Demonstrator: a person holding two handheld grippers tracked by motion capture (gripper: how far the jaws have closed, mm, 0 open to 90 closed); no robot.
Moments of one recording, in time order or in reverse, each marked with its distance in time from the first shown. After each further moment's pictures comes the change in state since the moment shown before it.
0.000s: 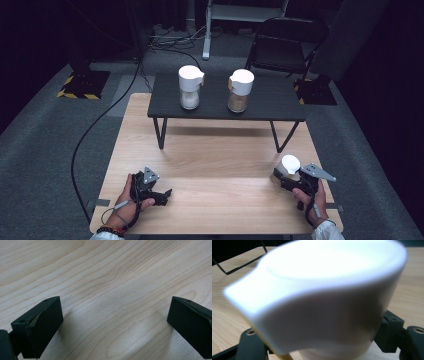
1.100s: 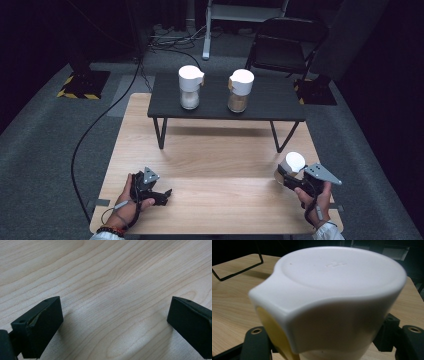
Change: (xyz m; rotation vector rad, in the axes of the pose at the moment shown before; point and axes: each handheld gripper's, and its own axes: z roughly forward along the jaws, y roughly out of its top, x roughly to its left) left arm 0.000 0.000 0.000 0.000 -0.001 0.000; right arm 0.030 0.018 -0.023 -0.059 -0.085 -0.099
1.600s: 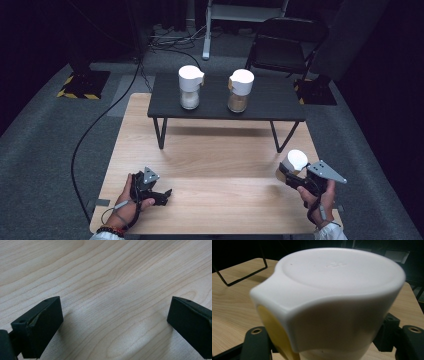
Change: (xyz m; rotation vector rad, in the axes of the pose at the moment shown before) left arm 0.000 0.000 0.000 0.000 0.000 0.000; right arm 0.003 0.020 -0.011 -0.005 0.012 -0.002
